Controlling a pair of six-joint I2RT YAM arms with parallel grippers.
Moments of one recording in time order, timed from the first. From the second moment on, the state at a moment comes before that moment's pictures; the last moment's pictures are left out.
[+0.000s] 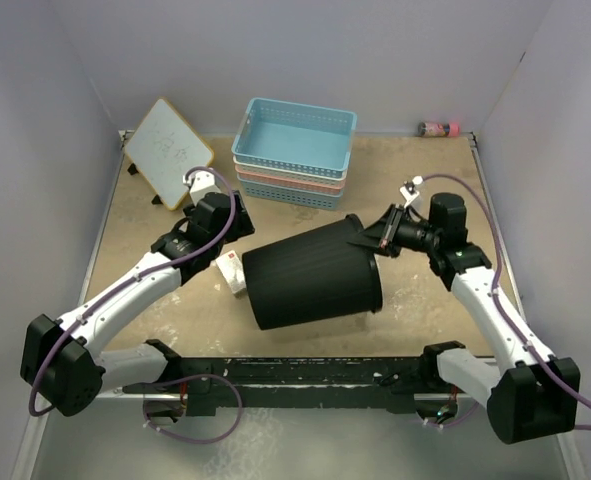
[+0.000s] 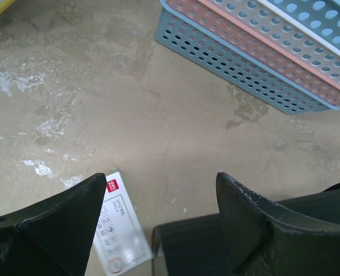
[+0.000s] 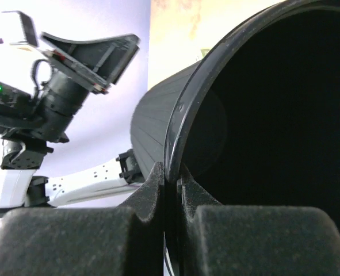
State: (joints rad) left arm -0.58 1.18 0.91 -0.35 -0.47 -0.69; right arm 0.18 1.03 0.82 -0.26 -0.78 0.86
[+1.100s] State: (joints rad) left arm -0.58 0.82 0.66 -0.44 0.05 -0.90; right arm 0.12 1.04 1.14 -0.82 -0.45 0.30
